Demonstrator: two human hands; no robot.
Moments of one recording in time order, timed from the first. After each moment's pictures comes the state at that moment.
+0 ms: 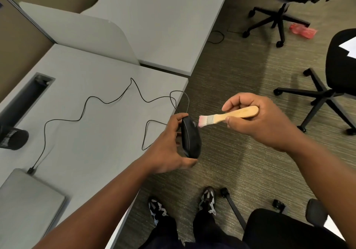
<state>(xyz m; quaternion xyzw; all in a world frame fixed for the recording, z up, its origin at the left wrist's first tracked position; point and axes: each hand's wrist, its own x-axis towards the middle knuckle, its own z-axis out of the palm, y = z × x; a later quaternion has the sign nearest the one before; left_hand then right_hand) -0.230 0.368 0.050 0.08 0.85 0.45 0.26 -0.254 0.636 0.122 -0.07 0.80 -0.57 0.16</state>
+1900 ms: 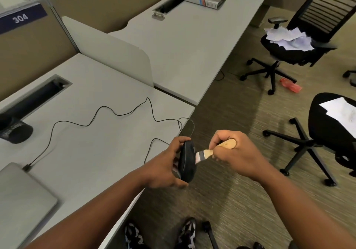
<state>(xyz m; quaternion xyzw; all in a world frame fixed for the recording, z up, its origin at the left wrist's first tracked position) -0.223 0.336 0.078 0.11 0.81 0.49 0.29 -0.250 0.575 0.151 -0.09 0.85 -0.48 0.19</state>
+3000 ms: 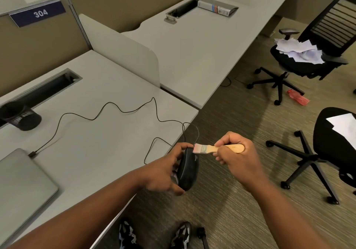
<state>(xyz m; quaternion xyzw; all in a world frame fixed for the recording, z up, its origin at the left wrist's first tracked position) -0.212 0.337 0.077 0.12 0.78 0.52 0.33 -0.244 0.578 0.129 0.00 0.81 -0.58 0.11</state>
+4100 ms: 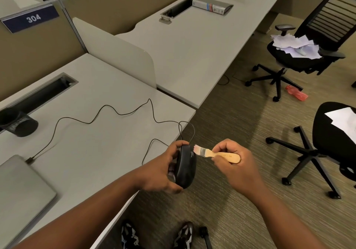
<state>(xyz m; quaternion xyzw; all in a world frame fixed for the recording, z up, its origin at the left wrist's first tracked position) -0.215 0.337 0.073 0.10 0.77 0.54 0.32 -0.229 0.589 0.119 -0.04 0.83 -0.55 0.10</state>
